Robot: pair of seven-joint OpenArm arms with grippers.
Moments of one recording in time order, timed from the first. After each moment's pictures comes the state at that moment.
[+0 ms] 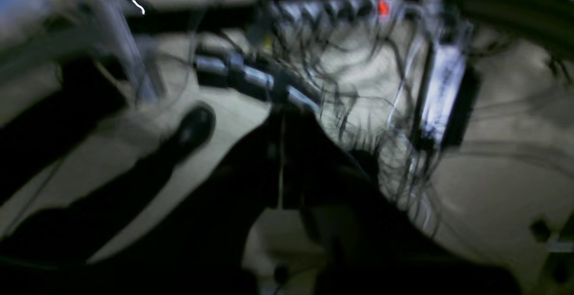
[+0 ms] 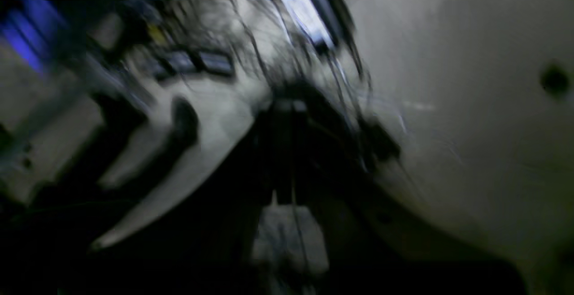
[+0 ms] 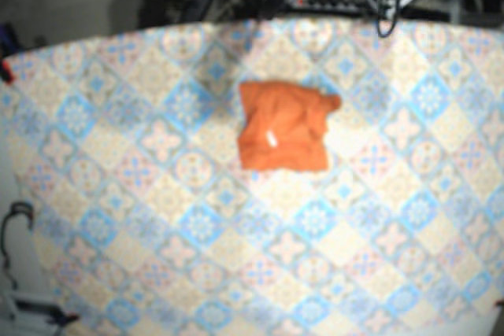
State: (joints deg) left arm 5.7 -13.9 0.6 9.4 2.8 -8.1 -7.3; right arm -22.9 6.2 35.8 4.3 -1.8 34.7 13.5
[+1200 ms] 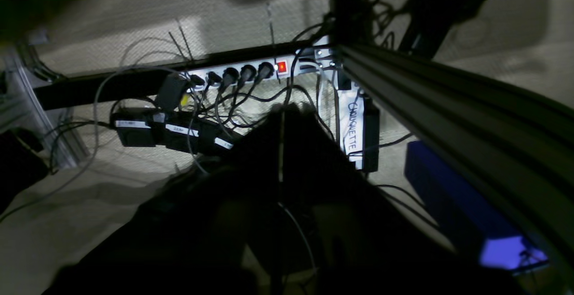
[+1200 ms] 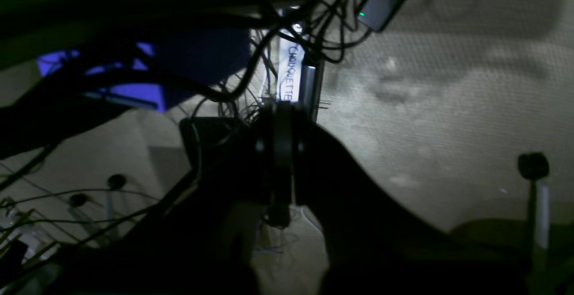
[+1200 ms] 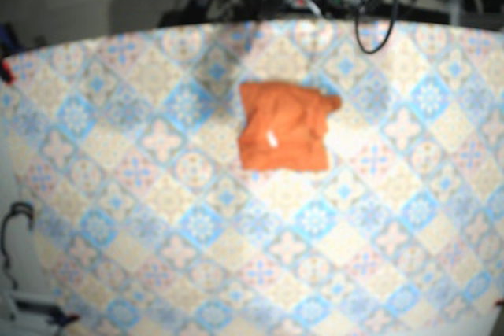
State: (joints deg) left arm 1.2 -4.0 0.6 9.0 6.0 -7.9 -6.8; right arm -12.6 2.6 -3.8 3.7 -1.9 16.4 20.1
